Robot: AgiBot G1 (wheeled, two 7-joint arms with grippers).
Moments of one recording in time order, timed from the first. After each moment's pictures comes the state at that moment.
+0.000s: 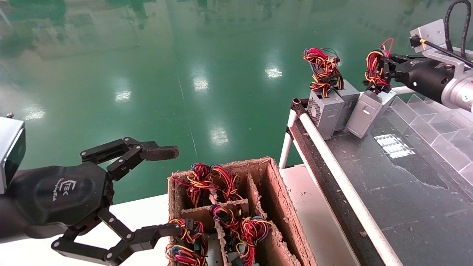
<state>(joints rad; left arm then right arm) -1.10 0.57 0.38 -1.26 0.66 1.45 -0.13 1.78 -1.08 -0.51 0.00 -1.05 -0.62 -0.36</state>
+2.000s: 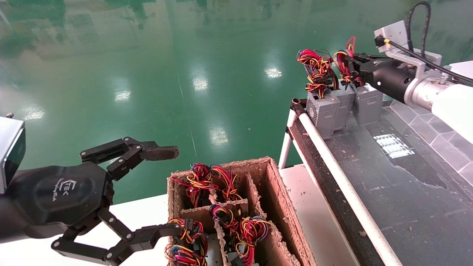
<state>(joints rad) -1.10 0.57 0.38 -1.26 0.66 1.45 -0.13 1.75 -1.15 -0.48 0.00 -1.01 -0.68 -0.33</state>
